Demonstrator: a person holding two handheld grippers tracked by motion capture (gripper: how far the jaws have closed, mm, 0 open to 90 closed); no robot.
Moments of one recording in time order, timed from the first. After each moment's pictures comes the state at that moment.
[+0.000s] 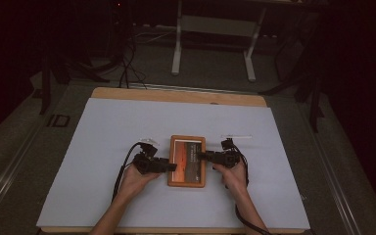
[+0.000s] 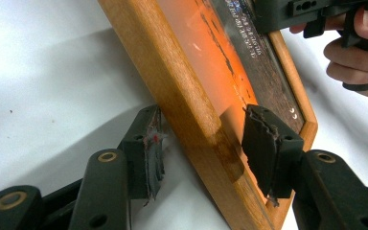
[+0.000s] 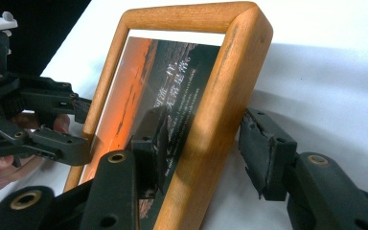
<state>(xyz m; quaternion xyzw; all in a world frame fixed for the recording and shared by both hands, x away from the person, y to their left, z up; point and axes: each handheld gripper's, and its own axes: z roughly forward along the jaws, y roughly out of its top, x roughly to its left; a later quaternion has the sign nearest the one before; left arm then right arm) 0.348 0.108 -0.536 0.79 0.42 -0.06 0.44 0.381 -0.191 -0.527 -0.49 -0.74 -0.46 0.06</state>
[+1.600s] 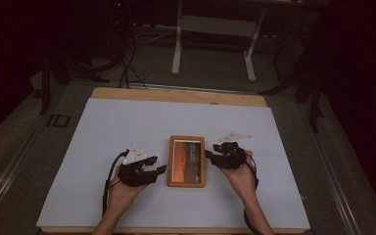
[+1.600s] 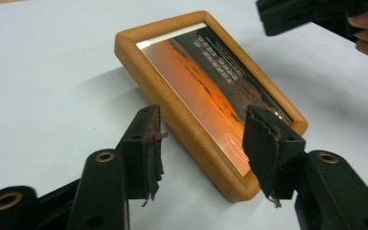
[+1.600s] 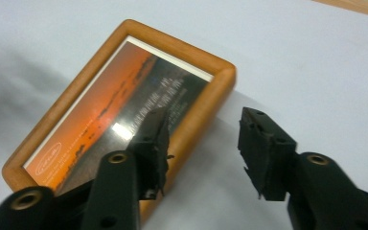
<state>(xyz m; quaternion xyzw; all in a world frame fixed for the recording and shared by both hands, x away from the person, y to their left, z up) 0.278 0.127 -0.497 0.78 0.38 0.13 0.48 0.347 -0.182 -0.476 -0.39 -0.81 -0.40 -0.16</state>
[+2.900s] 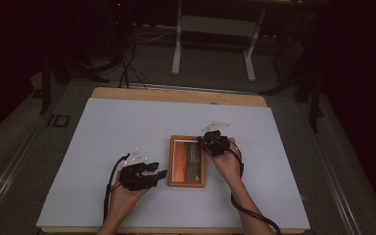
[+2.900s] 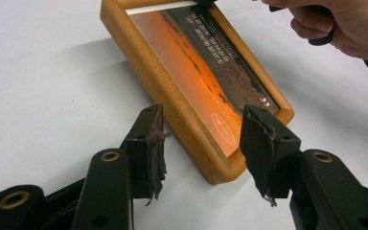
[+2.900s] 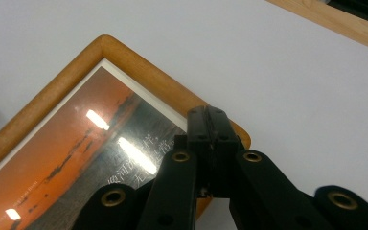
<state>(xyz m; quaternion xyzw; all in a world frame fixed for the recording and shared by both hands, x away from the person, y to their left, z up) 0.274 0.125 -0.505 0.77 0.41 0.09 0.47 0.391 -0.143 -0.489 -0.36 -0.83 -0.37 -0.19</state>
